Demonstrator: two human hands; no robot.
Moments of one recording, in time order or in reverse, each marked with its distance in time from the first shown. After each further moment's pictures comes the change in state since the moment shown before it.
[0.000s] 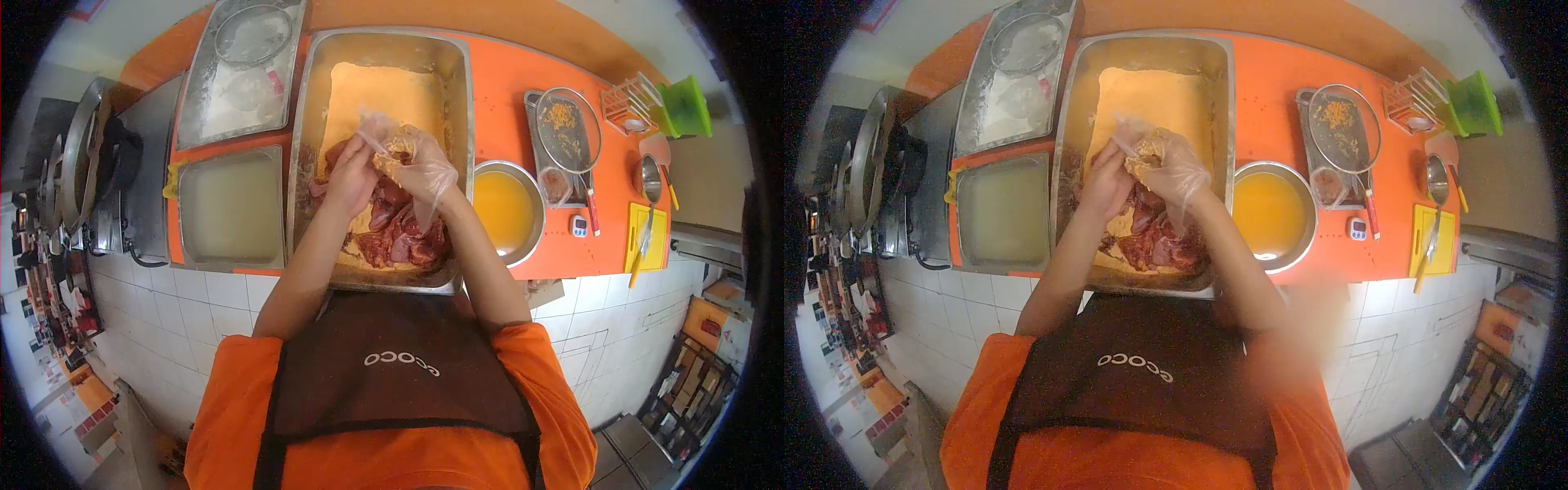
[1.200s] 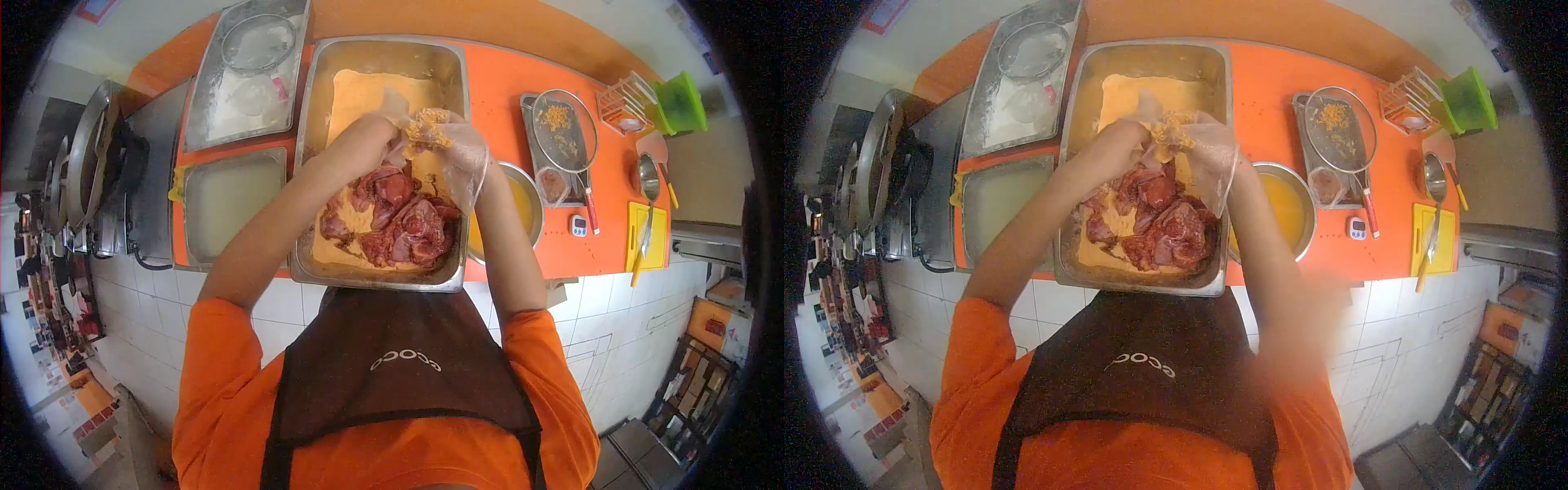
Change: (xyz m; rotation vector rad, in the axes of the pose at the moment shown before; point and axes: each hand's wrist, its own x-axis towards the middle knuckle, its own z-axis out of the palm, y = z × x) left_hand 0.031 0.083 0.060 1.626 -0.449 0.089; right_hand 0.010 0.006 -0.056 0.641 -0.187 0.090
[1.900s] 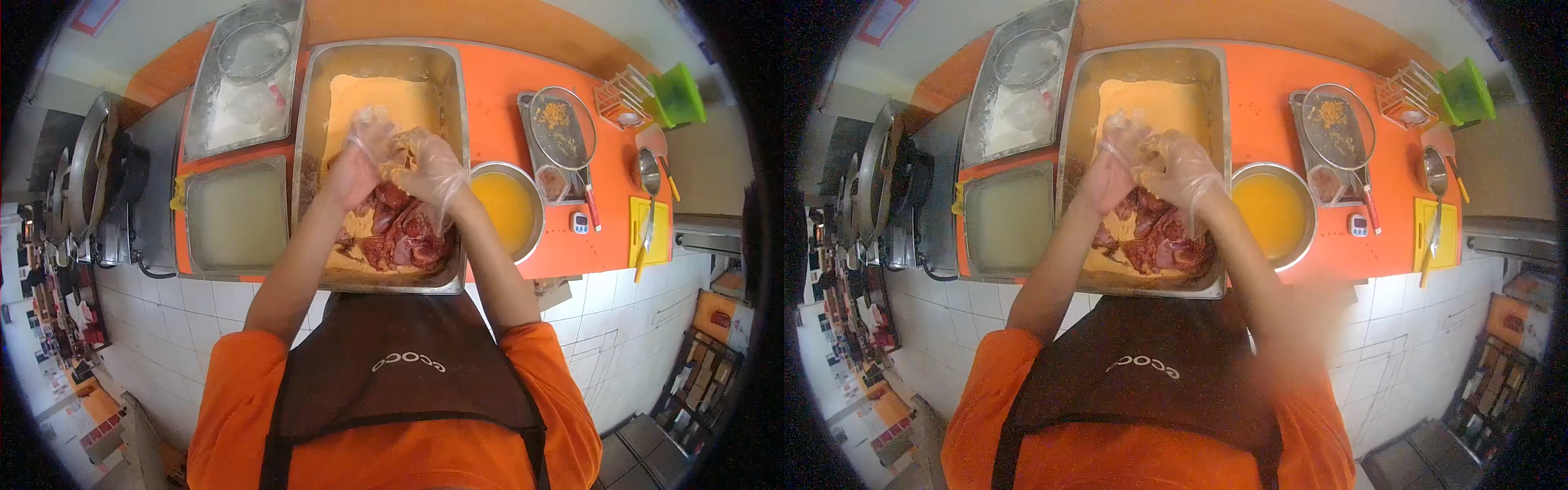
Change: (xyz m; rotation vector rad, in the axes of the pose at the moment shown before) left_hand -0.024 -0.031 0.062 -1.783 0.209 -0.058; right_hand -0.020 0.000 0.048 -0.965 0.228 -0.188
